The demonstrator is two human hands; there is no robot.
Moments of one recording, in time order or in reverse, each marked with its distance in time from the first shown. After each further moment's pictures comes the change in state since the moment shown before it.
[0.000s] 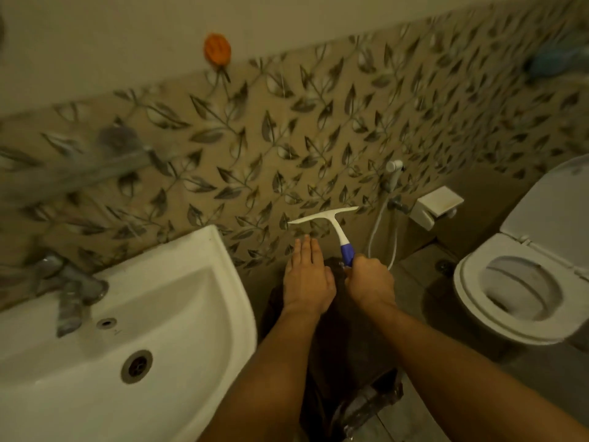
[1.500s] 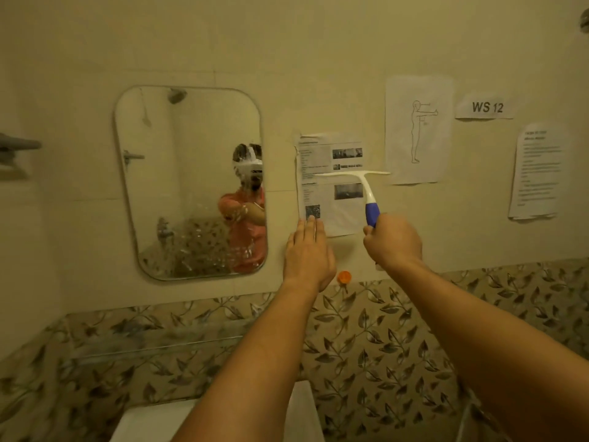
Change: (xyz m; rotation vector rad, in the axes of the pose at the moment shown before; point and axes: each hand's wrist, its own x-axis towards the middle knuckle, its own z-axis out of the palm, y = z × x) left_hand -0.016 -0.023 -0.470 0.264 0.682 -0.076; right_hand -0.104 -0.274 -0.408 0.277 0.590 -0.448
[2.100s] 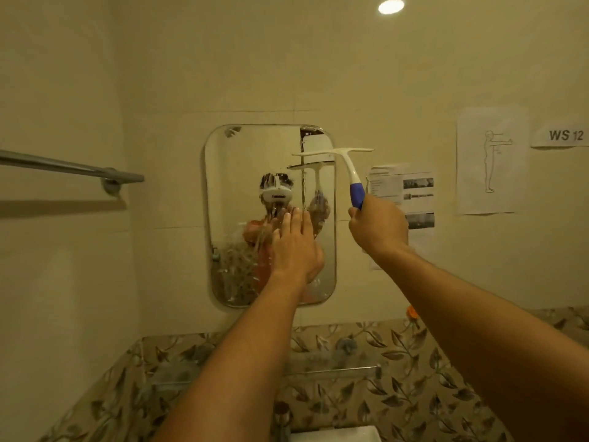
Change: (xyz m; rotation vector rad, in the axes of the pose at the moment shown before) left_hand 0.024 -0.182 -0.087 0.146 0.116 -0.100; right_hand -0.010 -0.199 0.021 0.184 0.080 -0.201
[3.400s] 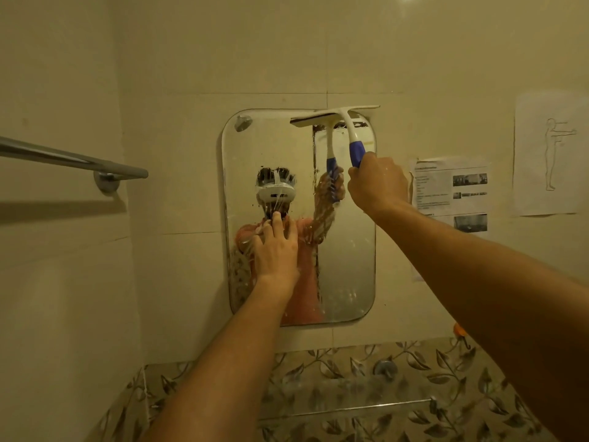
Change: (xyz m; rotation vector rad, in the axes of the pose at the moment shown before) left_hand 0.047 -0.120 0.060 0.274 -0.055 -0.071; right_hand 0.094 -0.081 0.081 -0.057 0.083 -0.061
